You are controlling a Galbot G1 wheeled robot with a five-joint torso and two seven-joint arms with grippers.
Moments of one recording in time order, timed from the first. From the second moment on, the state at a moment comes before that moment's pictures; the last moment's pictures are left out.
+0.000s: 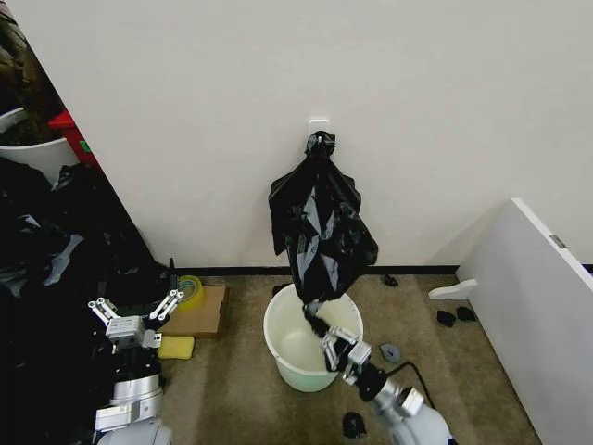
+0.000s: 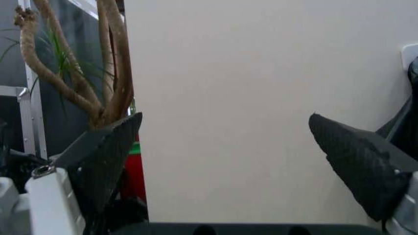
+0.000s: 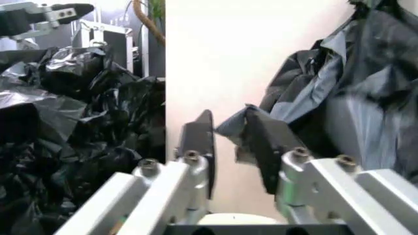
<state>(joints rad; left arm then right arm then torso) 1.64 -1.52 -0.67 -2.12 0.06 -0.56 -0.12 -1.41 1.25 0.25 1.75 0.31 0.60 -0.50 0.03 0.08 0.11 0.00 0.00</state>
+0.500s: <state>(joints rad) 1.64 -1.50 -0.67 -2.12 0.05 -0.57 -0.12 -1.43 1.25 0.31 1.68 -0.14 0.63 -0.29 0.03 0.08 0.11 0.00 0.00</state>
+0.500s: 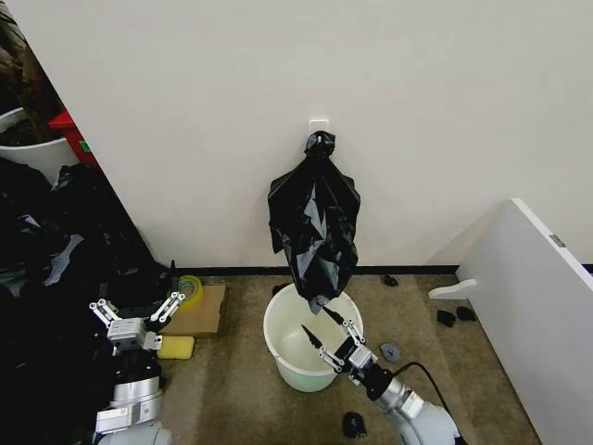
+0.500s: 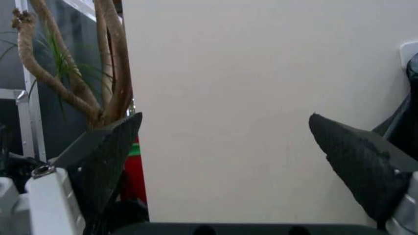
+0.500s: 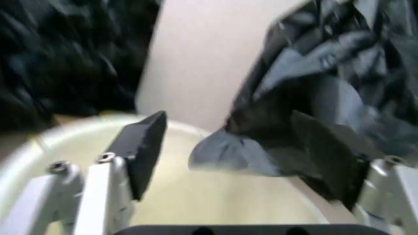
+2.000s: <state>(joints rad) 1.52 -1.50 -0.66 -1.99 0.07 -0.56 -0.12 -0.96 1.12 -0.17 1.77 -0.11 -0.41 0.26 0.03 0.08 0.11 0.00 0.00</state>
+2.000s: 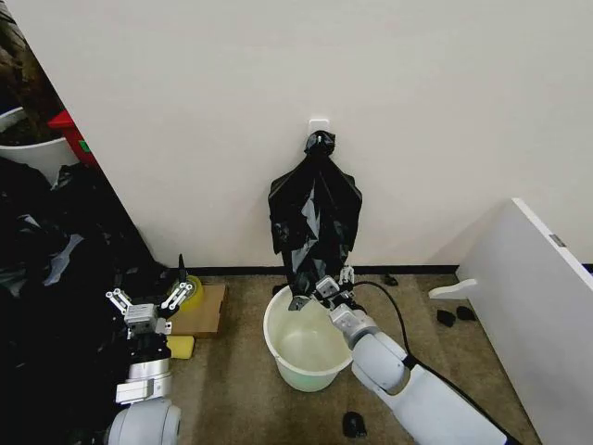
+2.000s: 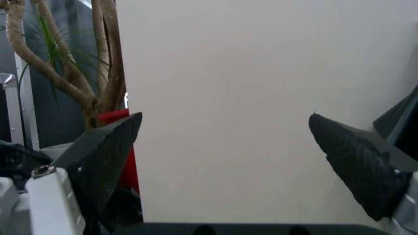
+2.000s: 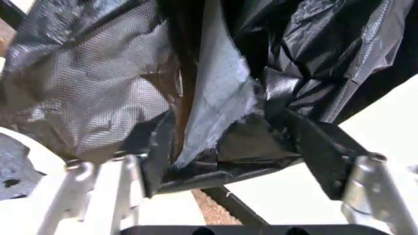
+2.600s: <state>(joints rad) 1.51 -1.48 -0.66 -1.99 0.06 -0.56 -0.13 -1.01 1.15 -0.08 1.76 -0.15 -0.35 0.26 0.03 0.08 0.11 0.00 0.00</state>
